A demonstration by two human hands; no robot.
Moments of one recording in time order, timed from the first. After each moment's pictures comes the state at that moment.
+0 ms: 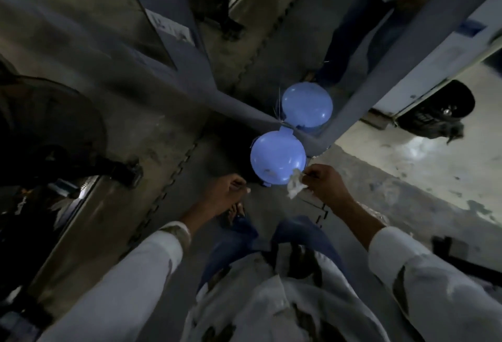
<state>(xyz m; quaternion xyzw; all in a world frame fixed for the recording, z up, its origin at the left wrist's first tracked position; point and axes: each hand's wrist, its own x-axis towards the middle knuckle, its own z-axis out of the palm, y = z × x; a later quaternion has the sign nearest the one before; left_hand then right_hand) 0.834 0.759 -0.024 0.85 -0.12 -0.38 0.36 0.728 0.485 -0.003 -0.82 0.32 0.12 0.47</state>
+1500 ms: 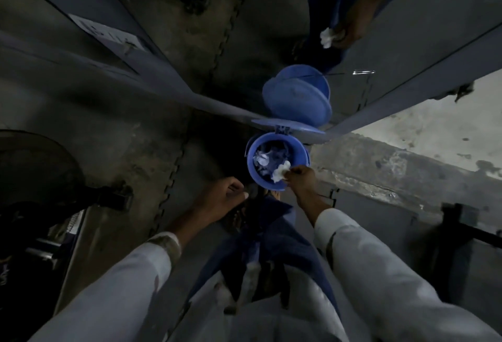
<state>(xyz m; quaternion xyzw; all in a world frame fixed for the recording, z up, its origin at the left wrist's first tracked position) 0.999 0.695 -0.063 0.83 -0.17 -0.46 0.27 0.879 0.479 -0.174 -0.61 0.58 0.12 0.53</state>
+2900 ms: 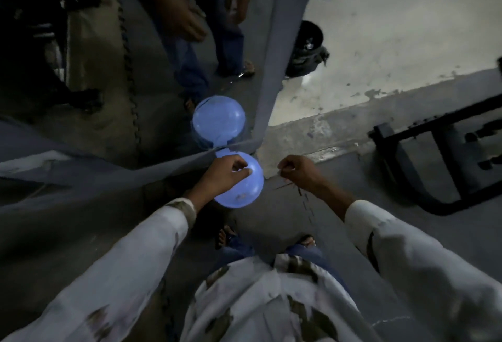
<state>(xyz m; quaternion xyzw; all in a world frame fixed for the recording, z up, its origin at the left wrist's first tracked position) 1.012 0.575 -0.011 0.71 -0.50 -0.46 0.21 0.777 0.477 0.003 -0.69 0.55 0.01 0.47</state>
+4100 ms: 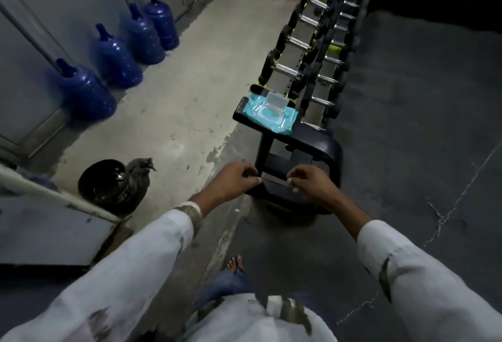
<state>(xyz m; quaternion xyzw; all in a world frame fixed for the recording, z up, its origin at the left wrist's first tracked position) 0.396 0.053 0.079 0.38 -0.83 -0.40 0.04 0.188 0.188 0.079 -0.40 0.79 -0.28 0.38</state>
